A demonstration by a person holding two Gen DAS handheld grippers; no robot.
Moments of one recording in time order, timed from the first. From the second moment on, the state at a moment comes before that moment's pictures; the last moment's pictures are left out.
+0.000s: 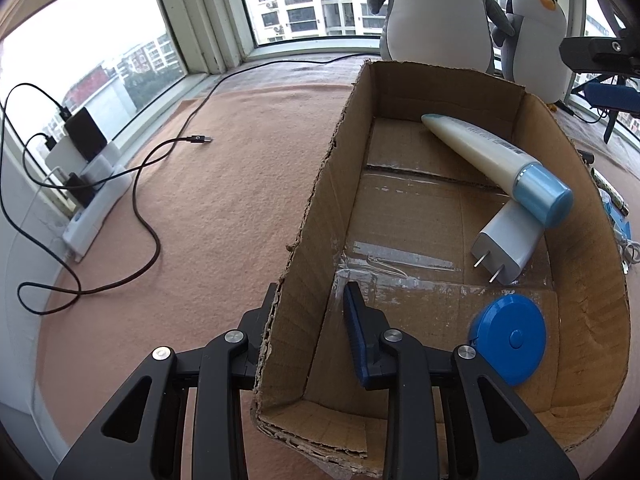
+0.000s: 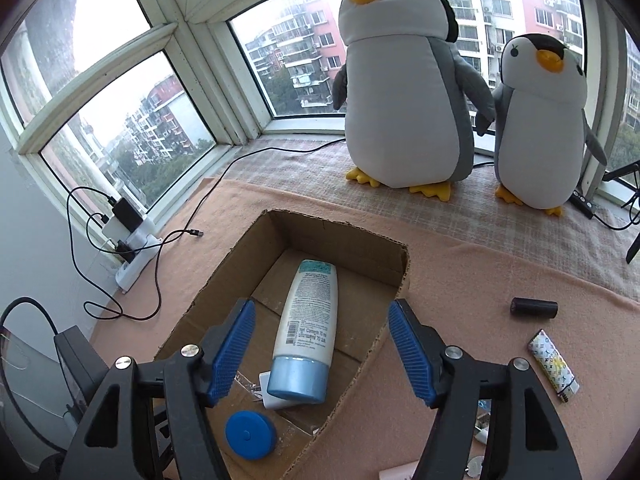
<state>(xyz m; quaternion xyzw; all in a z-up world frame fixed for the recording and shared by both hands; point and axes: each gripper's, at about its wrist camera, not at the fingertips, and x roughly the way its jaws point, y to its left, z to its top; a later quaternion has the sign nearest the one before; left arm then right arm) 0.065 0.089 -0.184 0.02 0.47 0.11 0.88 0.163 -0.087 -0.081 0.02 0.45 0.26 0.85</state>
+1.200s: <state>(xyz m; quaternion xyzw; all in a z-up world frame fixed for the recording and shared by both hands) 0.064 0.089 -0.184 0.02 0.47 0.12 0.87 0.125 -0.256 -0.147 -0.01 0.54 0.17 0.83</state>
